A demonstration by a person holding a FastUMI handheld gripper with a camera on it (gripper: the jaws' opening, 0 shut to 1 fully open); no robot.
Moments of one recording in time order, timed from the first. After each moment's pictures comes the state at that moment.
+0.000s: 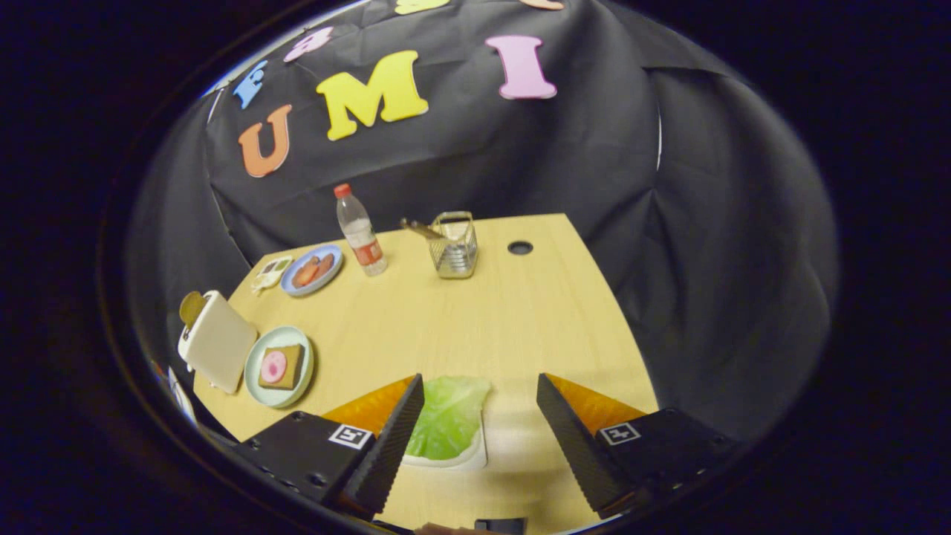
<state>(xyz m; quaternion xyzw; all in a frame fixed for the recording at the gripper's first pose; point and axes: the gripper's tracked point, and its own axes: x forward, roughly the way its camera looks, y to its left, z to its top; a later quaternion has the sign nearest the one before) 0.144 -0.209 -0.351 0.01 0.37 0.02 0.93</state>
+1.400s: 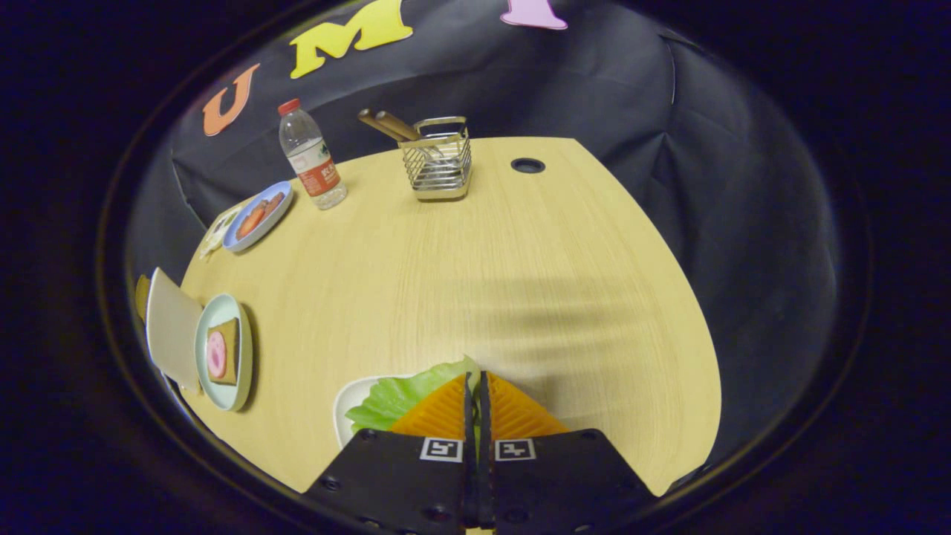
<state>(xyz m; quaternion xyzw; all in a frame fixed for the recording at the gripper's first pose) 0.186 -0.182 -0.438 -0.02 0.45 -0.04 0.89</state>
